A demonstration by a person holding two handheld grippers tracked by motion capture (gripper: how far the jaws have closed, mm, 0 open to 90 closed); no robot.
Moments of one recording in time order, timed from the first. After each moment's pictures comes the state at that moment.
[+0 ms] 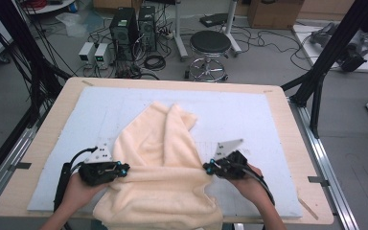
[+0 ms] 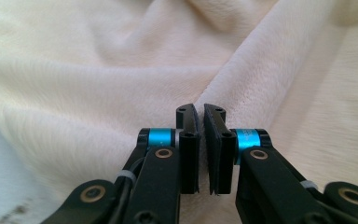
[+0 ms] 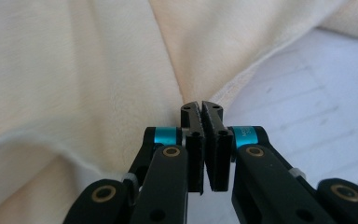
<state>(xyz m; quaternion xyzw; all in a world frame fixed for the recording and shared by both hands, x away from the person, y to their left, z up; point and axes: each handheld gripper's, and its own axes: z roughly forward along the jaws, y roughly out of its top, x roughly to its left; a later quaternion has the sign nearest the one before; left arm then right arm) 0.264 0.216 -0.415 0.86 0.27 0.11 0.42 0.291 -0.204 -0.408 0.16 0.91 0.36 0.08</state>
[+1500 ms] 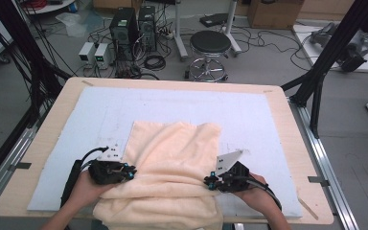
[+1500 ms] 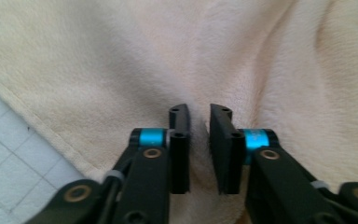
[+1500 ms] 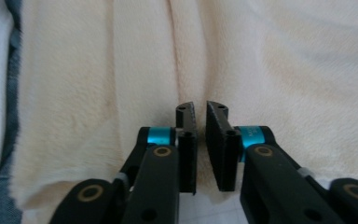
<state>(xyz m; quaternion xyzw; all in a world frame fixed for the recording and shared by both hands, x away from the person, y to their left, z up) 0.280 0.199 -0.421 0.88 0.26 0.08 0.40 0.271 -0.201 -0.405 0.10 0.93 0.35 0.05</state>
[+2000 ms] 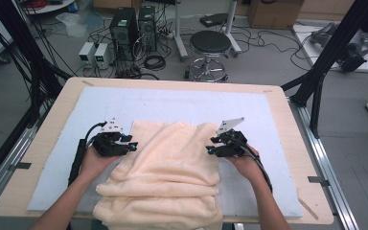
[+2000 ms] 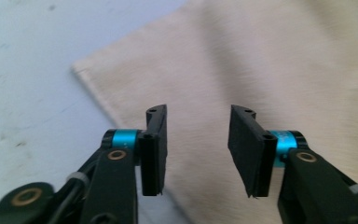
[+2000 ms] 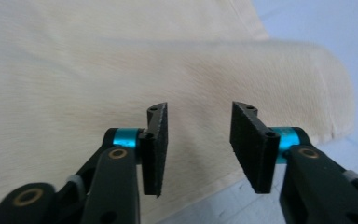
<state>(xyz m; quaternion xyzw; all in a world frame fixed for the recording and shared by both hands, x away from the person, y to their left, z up) 0.364 0.204 -0.430 0.84 0.35 0.15 0.39 0.374 -0.211 -0.420 0.26 0.89 0.35 0.11</state>
